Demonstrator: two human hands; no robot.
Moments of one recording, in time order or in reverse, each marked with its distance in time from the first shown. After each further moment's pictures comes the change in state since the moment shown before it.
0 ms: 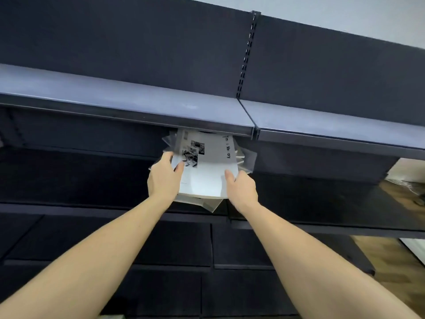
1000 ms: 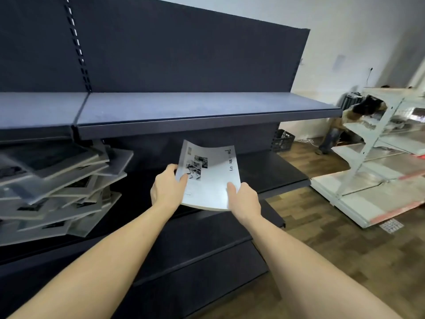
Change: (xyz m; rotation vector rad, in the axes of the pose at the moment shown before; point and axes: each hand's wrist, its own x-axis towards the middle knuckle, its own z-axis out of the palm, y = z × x) left_hand -0.131 0.216 0.266 0.006 -0.349 0.234; right_hand 0.009 0.265 -0.235 -0.048 0.271 0.323
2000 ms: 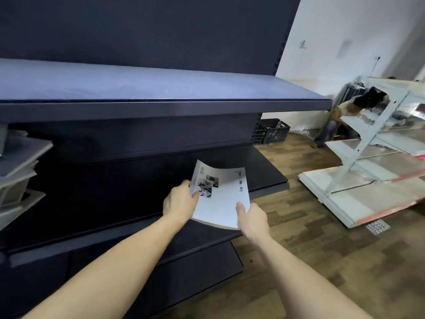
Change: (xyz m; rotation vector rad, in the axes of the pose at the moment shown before) left_hand 0.008 0.080 0.214 0.123 -0.261 0.000; right_hand 0.127 0.173 -0.056 -0.131 -0.089 0.155
